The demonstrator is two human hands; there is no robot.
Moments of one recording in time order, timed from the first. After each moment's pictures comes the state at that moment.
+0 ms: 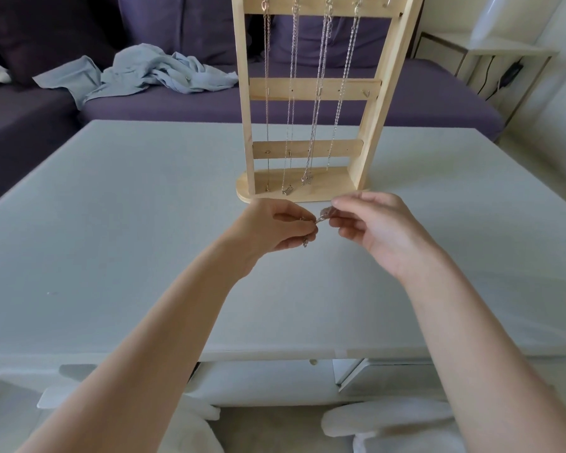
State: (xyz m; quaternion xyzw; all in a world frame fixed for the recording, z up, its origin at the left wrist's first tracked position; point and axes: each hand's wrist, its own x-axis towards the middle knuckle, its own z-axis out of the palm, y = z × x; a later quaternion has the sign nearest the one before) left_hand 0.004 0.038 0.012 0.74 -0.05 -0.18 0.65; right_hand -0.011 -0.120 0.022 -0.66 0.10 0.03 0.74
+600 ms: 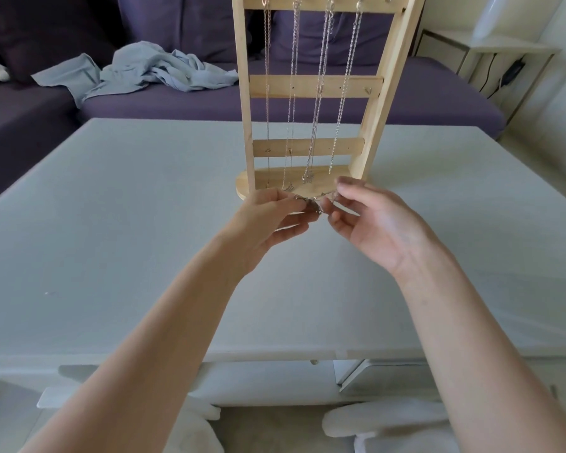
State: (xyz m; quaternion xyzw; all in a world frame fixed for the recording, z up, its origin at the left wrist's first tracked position) left_hand 0.009 0.034 0.015 0.63 0.01 -0.16 0.76; right_hand -0.007 -0.116 0.026 -0.49 0.11 0.06 0.86
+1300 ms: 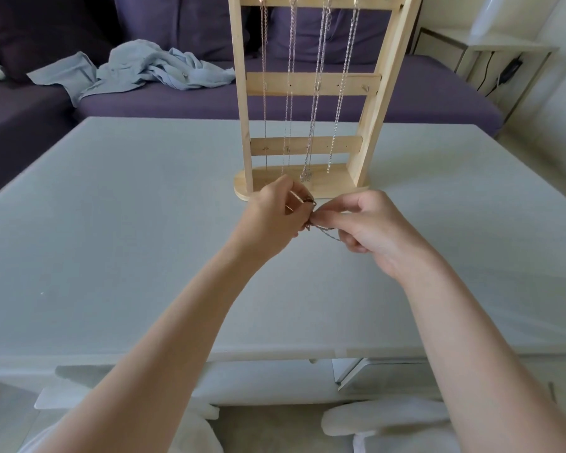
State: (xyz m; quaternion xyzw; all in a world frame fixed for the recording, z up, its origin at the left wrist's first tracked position) left_hand 0.008 0.026 0.012 0.84 -0.13 0.00 0.53; right_hand -0.014 -0.114 0.022 -0.79 0.04 0.04 0.60
